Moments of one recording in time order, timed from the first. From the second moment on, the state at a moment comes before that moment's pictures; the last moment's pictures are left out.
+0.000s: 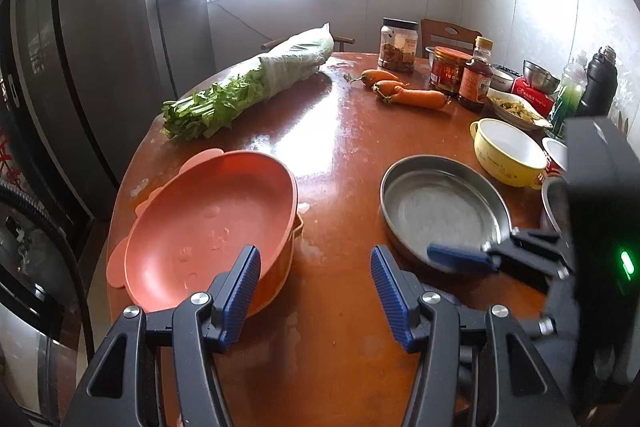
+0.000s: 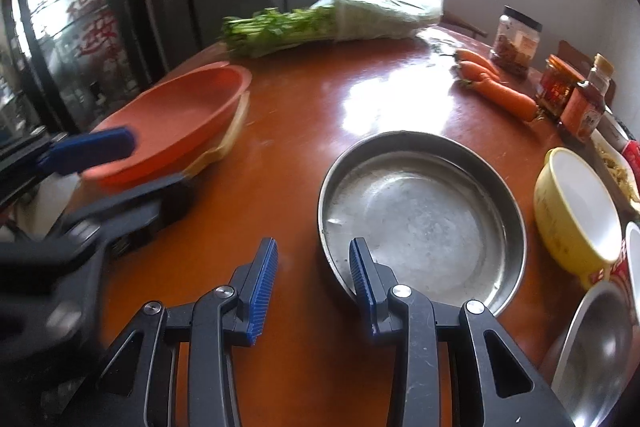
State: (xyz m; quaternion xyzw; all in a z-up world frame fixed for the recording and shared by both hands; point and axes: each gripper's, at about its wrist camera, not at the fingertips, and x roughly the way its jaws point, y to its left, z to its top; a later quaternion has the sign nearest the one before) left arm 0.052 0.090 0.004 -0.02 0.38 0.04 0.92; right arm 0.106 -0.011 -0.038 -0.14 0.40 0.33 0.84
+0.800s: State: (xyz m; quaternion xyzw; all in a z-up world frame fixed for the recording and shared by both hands) left arm 0.026 0.063 -0.001 -0.01 0.38 0.01 0.92; right arm 0.026 -0.091 -0.013 -0.08 0.36 0.28 0.88
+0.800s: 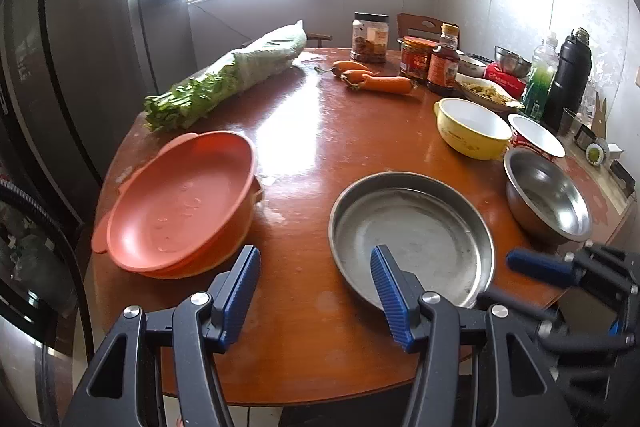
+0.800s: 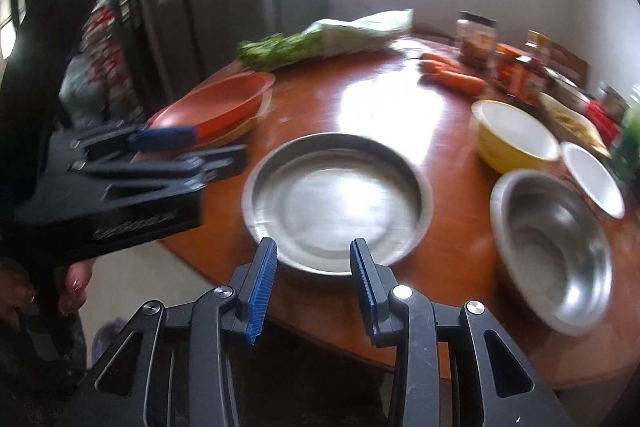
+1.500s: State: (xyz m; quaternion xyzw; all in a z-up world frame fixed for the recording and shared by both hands) left arm 0.049 0.049 -0.025 0.00 0.41 0.01 0.91; right arm 0.064 -0.102 -0.037 -0.05 0.38 0.23 0.90
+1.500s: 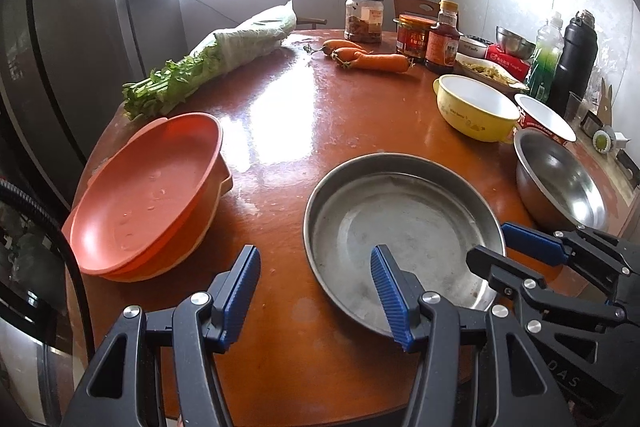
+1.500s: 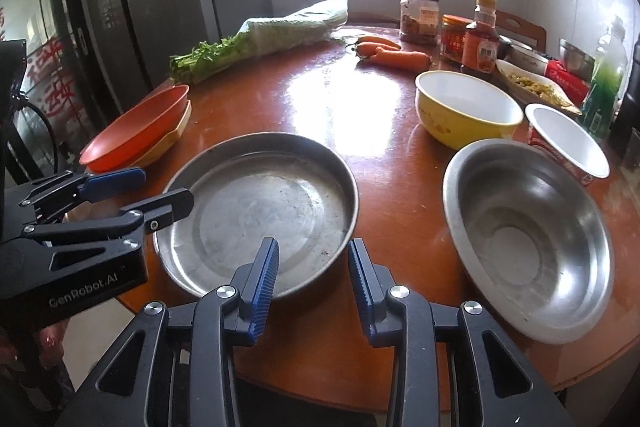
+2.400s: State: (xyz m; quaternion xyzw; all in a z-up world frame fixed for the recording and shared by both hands) left arm 0.054 0.036 -0.034 0.00 0.41 0.00 0.91; right arm 0.071 -0.092 -0.043 -0.06 0.38 0.22 0.89
